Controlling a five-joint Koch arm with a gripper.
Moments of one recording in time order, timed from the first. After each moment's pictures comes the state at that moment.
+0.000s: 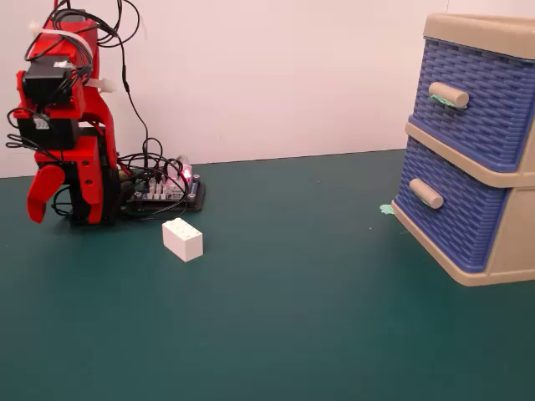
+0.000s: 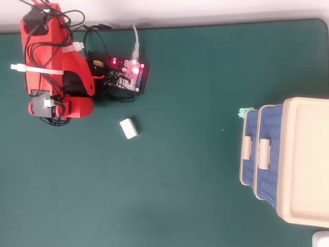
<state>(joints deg) -9.0 132.1 142.6 88.6 86.0</state>
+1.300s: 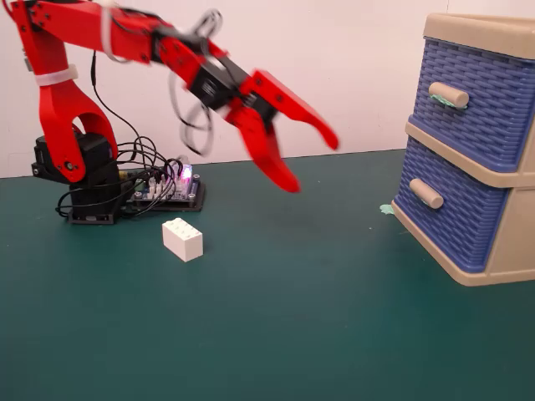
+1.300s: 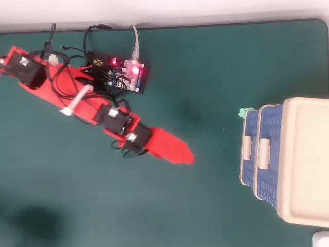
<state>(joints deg) -74.6 99.1 111.1 13.5 164.4</state>
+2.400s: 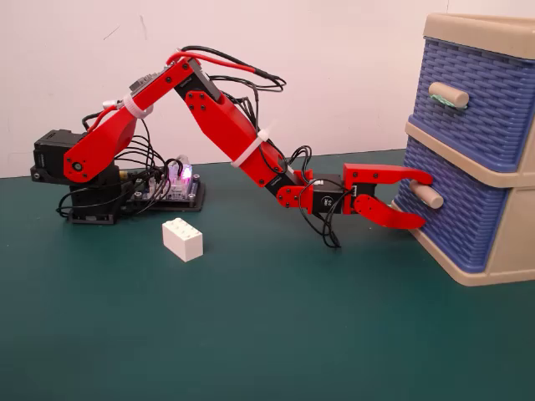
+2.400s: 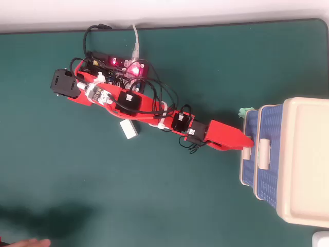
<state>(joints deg) -86.3 45.0 80.5 -41.0 164.4</state>
